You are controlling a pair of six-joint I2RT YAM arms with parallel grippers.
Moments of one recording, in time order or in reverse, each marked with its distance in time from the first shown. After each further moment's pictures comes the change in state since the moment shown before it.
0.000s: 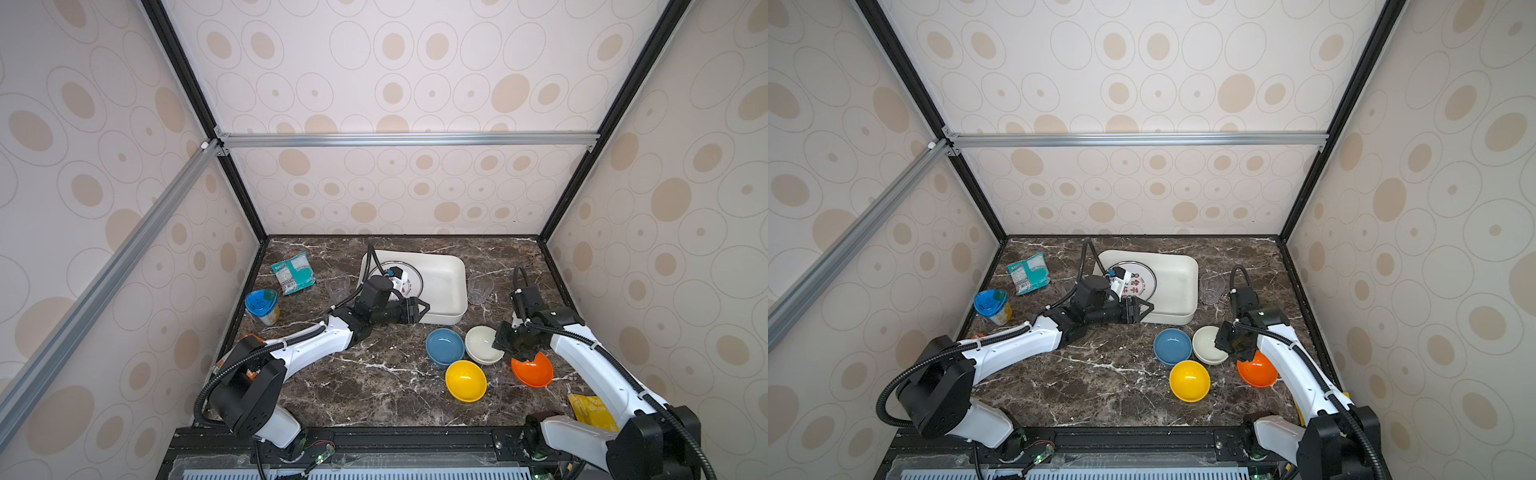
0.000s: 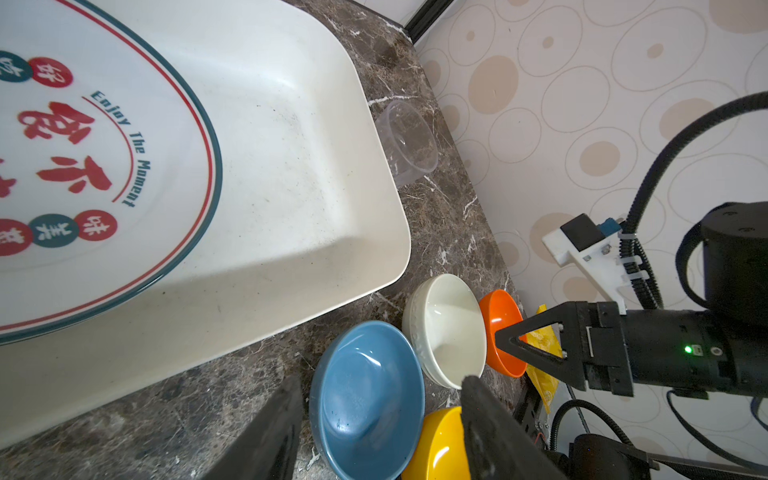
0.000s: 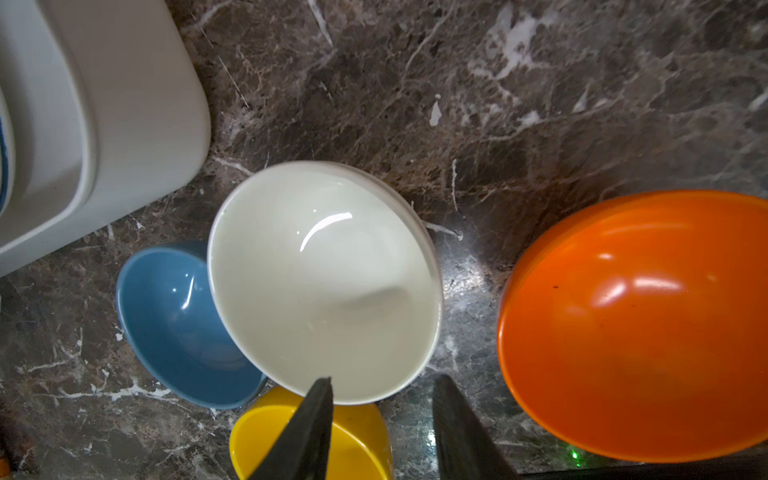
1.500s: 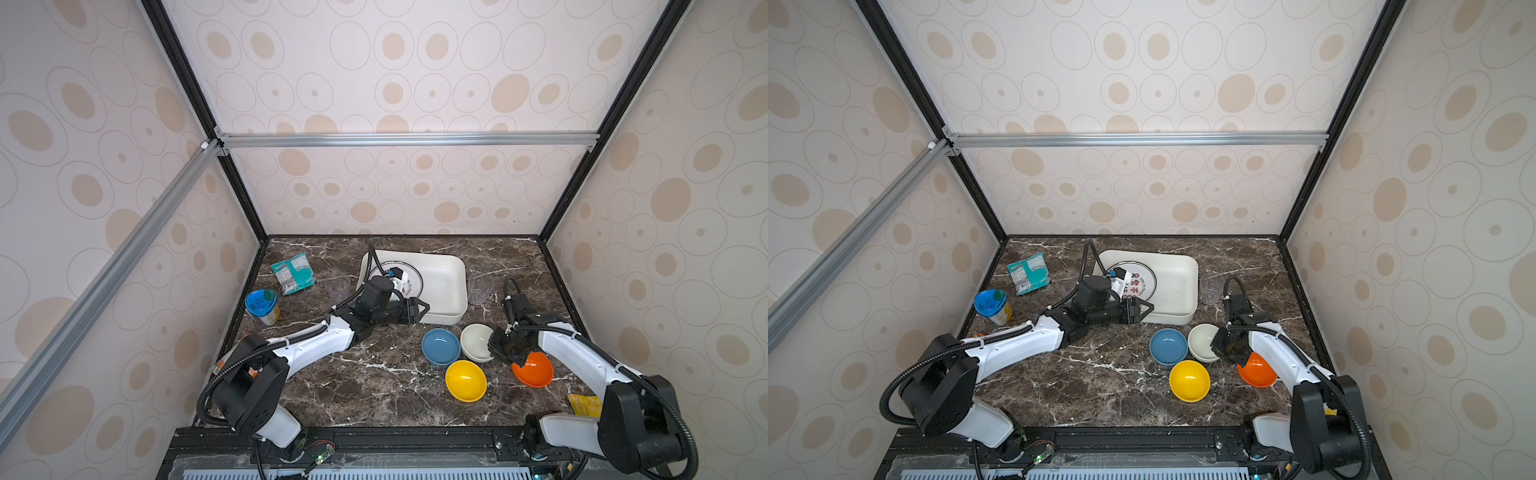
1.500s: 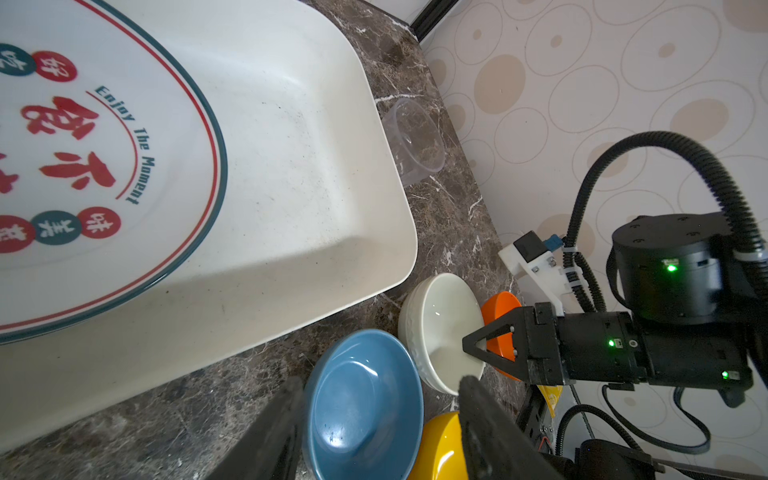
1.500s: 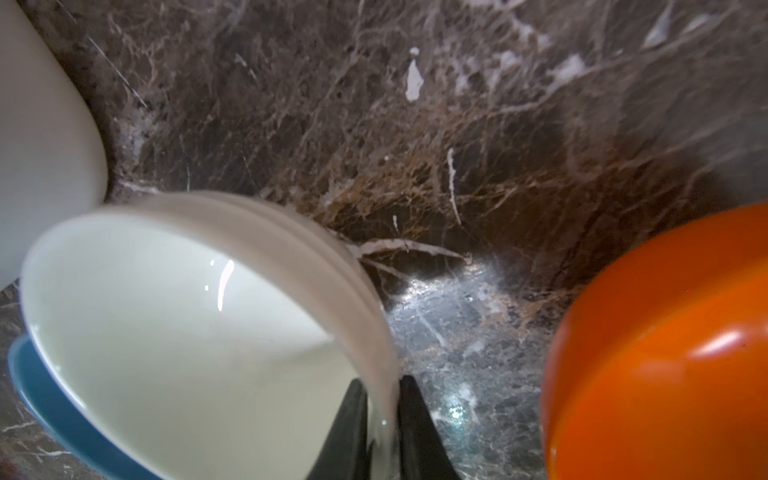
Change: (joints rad) left arm -0.001 0.011 0.000 0.007 -0.008 -0.004; right arm -0.001 0.119 -0.108 0.171 -0.022 0.078
